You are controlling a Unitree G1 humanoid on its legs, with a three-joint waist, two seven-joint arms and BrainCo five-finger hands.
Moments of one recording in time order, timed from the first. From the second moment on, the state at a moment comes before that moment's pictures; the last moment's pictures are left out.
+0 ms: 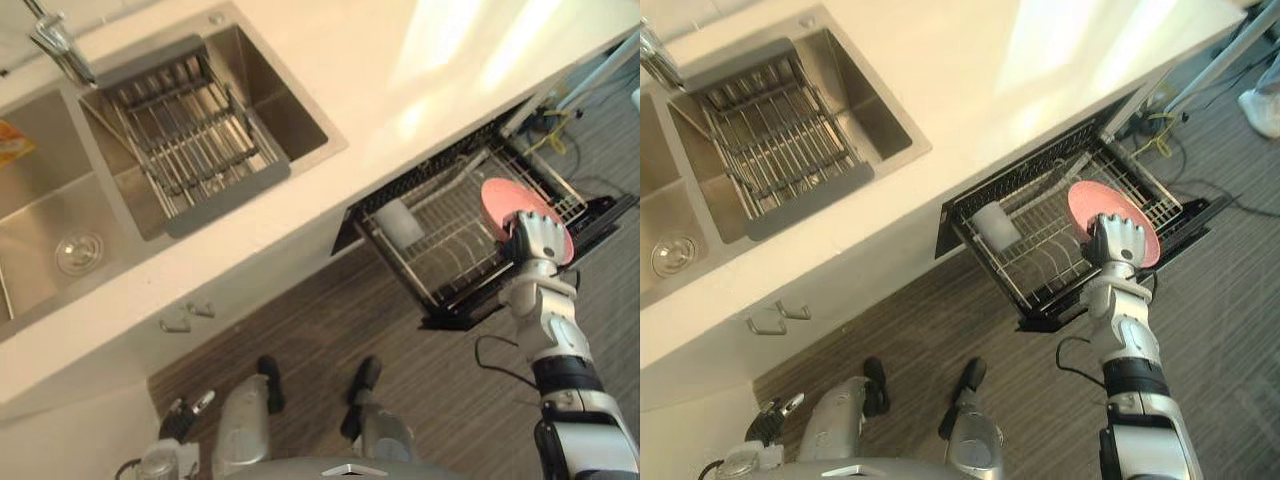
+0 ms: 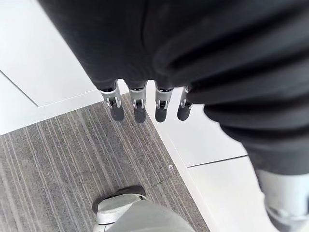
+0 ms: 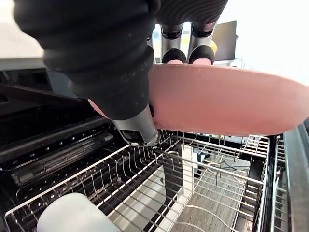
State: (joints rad) left arm 0.11 0.16 0.11 0.94 -0.11 -0.13 0.01; right arm -0.38 -0.63 -0.07 0.50 -0.86 0.03 -0.34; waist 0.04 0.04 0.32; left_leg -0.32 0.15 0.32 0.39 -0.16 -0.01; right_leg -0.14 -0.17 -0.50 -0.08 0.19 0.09
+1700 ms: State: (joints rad) left arm 0.11 0.17 -0.04 0.86 -0.23 -0.19 0.02; right arm -0.44 -0.82 -0.36 0.64 -0.19 0.09 -0.64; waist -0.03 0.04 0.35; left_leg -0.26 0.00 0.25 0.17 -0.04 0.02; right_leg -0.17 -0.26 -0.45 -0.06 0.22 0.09
